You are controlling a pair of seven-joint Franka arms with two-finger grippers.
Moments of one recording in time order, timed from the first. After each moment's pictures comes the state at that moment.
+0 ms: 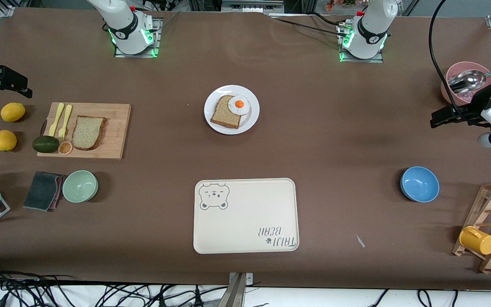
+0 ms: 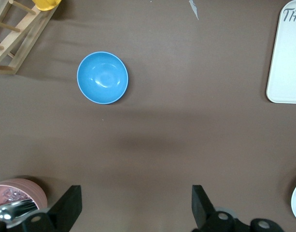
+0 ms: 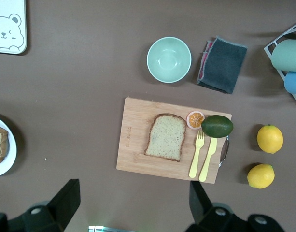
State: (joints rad) left arm 0.03 0.18 -0.05 -1.42 0.01 1.47 -0.11; right arm 0.02 0.00 -0.09 -1.58 -0.01 1.53 -0.20
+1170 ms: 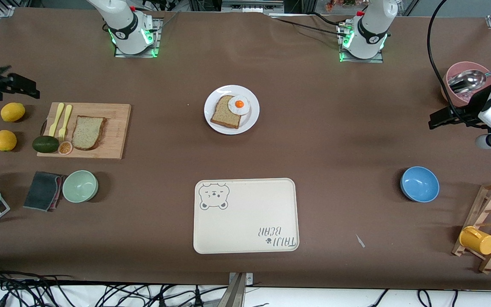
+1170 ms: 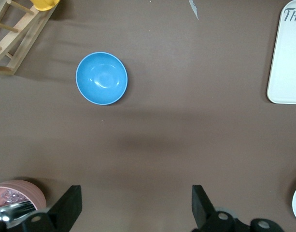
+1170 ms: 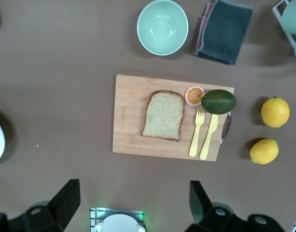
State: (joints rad) left arm 0.03 0.18 -0.05 -1.43 0.01 1.49 -0.11; right arm 0.02 0.07 -0.09 -1.62 -0.05 1.49 -0.14
